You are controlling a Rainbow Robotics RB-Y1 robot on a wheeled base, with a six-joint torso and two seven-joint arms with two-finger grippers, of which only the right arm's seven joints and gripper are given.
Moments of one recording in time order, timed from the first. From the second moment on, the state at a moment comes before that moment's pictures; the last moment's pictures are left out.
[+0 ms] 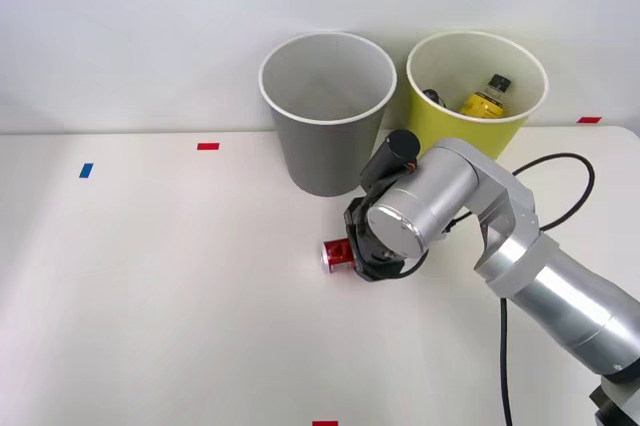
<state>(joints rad) -0.65 -0.37 0.65 -1.62 -0.55 1.40 -0.60</state>
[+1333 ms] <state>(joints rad) -0.04 -0.54 0.49 -2.51 0.26 0.76 0.59</state>
